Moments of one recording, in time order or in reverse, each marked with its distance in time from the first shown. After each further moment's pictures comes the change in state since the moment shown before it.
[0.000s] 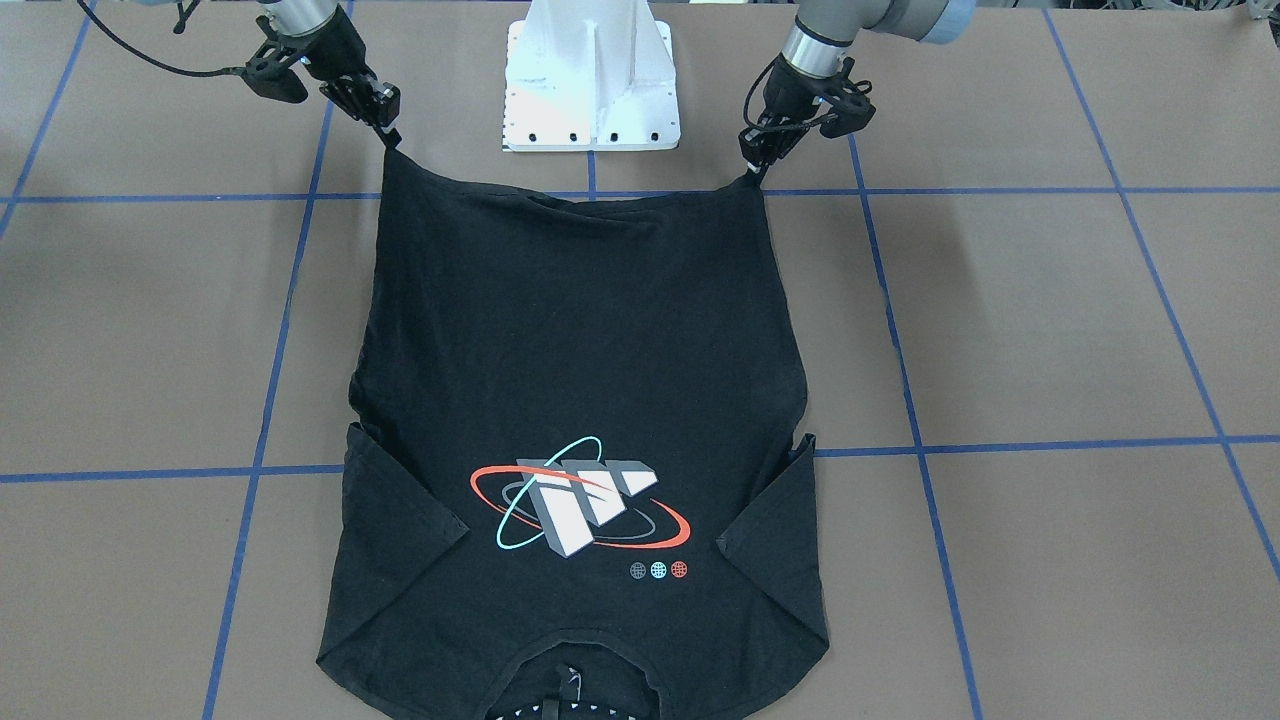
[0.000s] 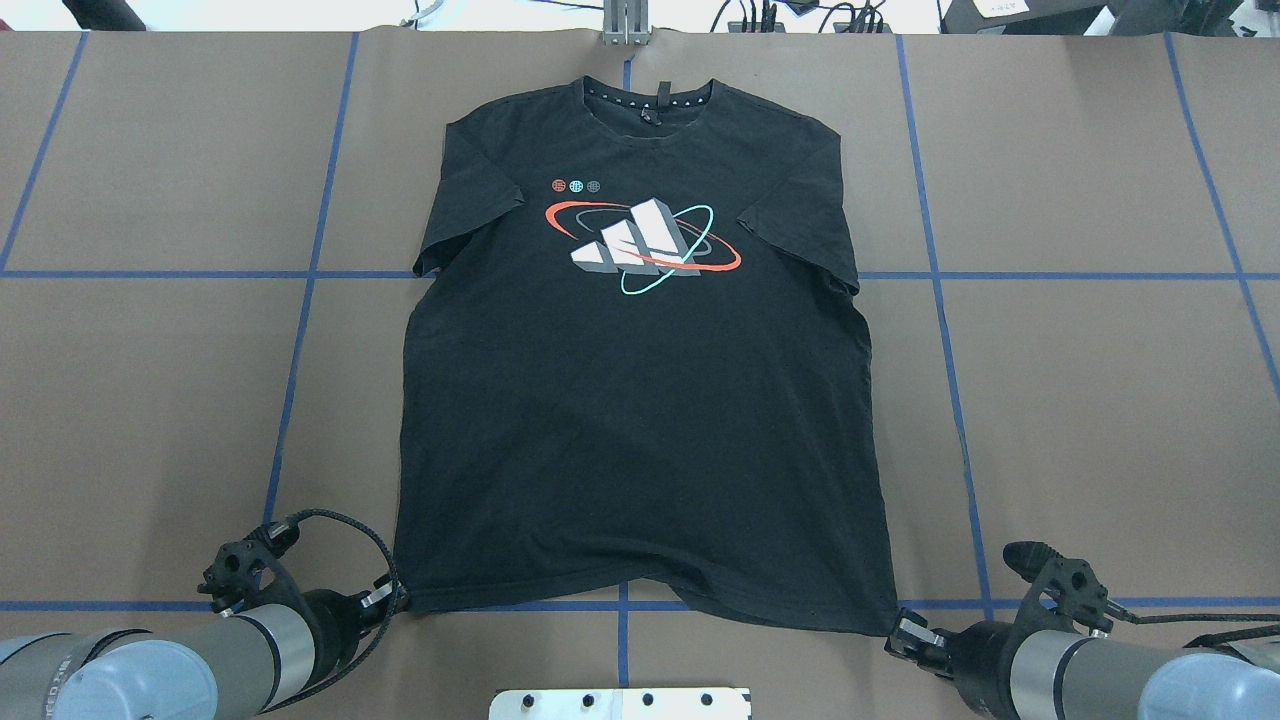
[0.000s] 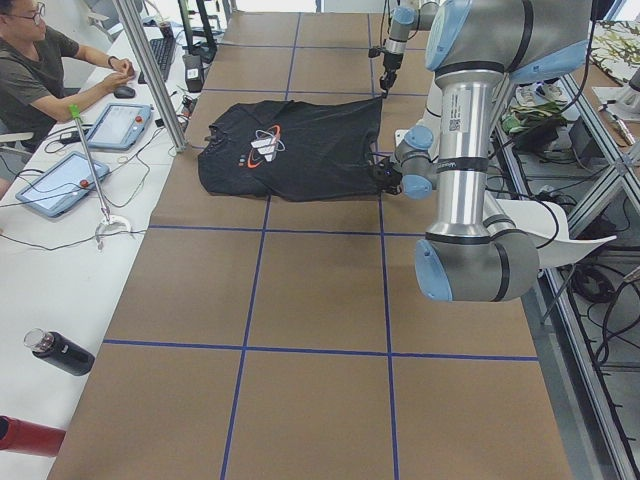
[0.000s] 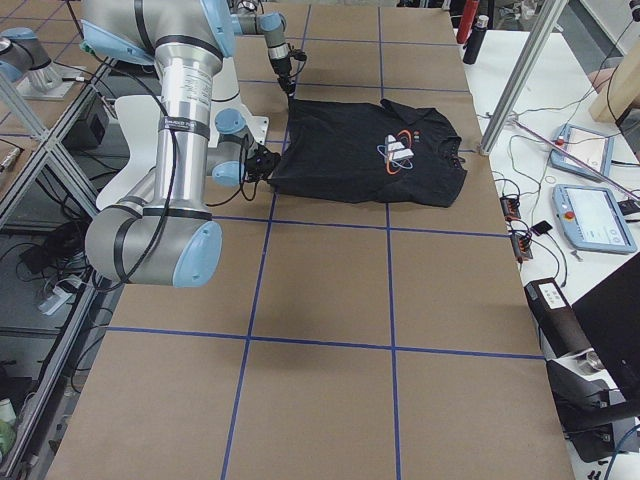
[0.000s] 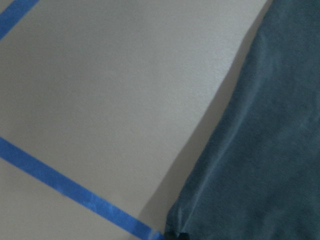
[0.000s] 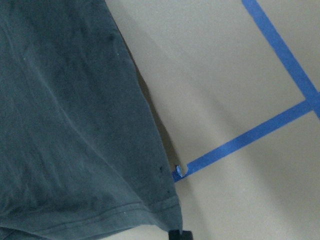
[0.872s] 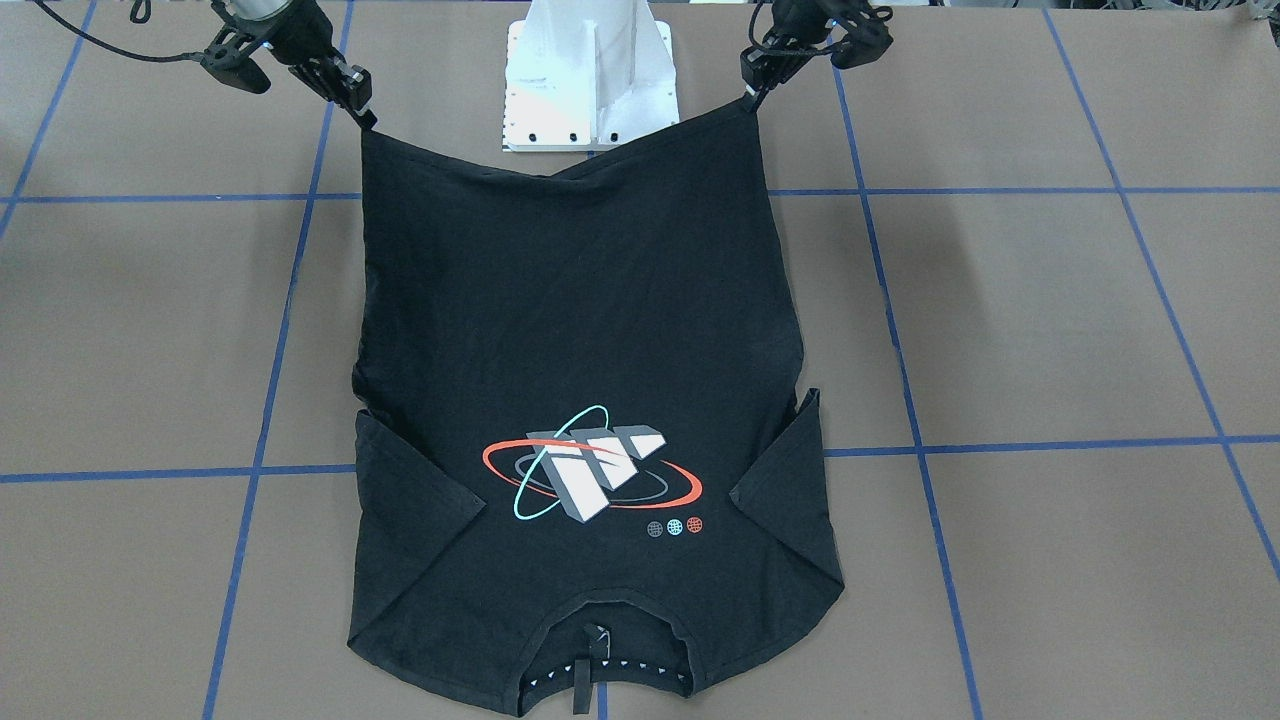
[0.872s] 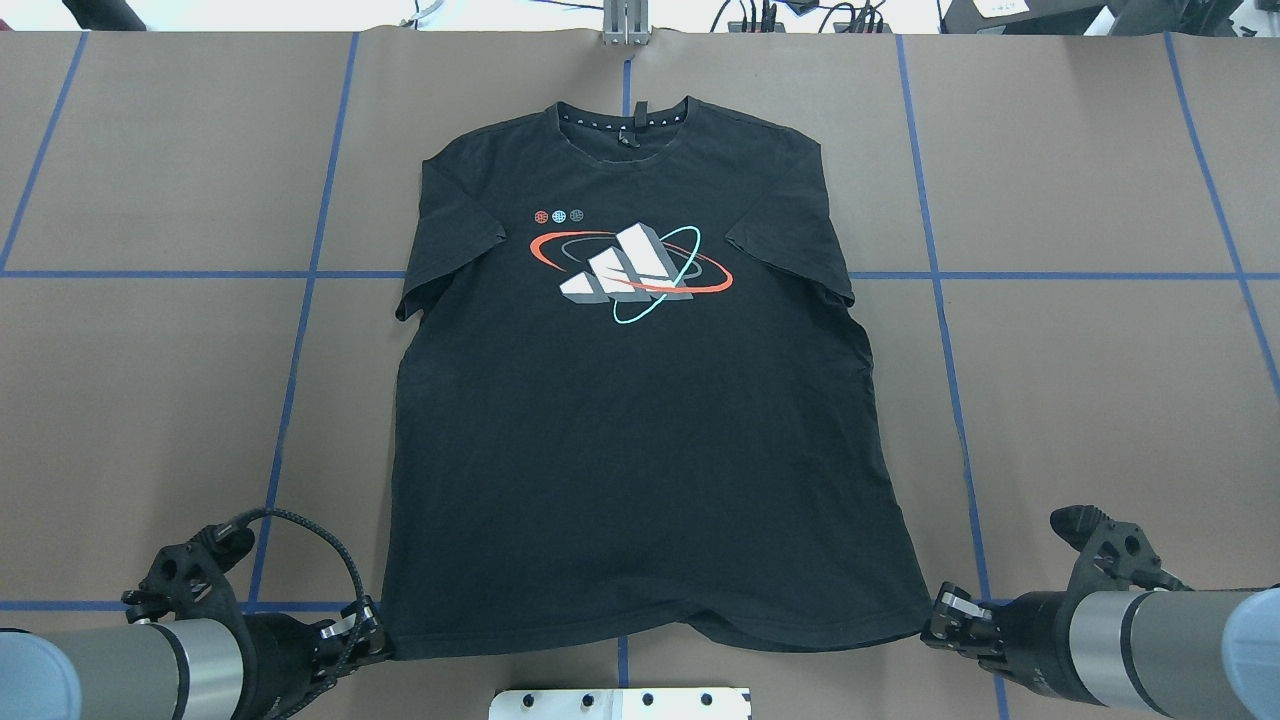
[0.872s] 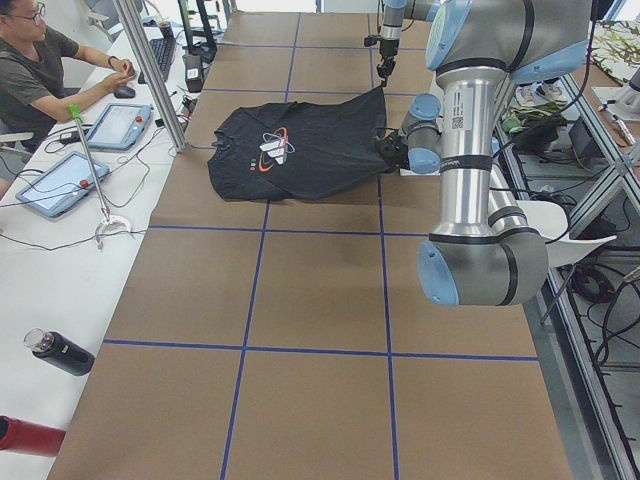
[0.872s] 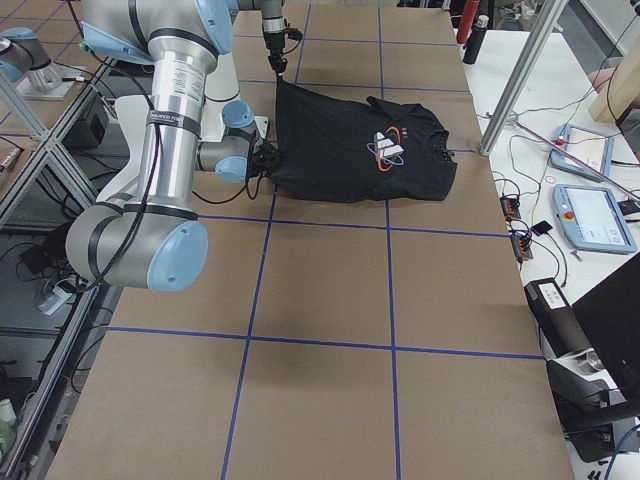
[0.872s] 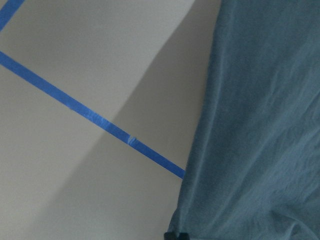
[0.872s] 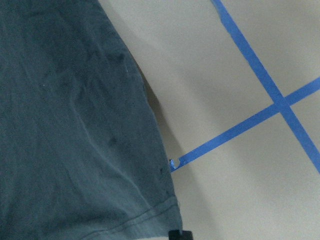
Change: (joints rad) left arm -0.017 0.069 -0.250 0.126 -0.146 -0.008; right arm 0.117 -0.064 0.084 0.003 0.199 -0.010
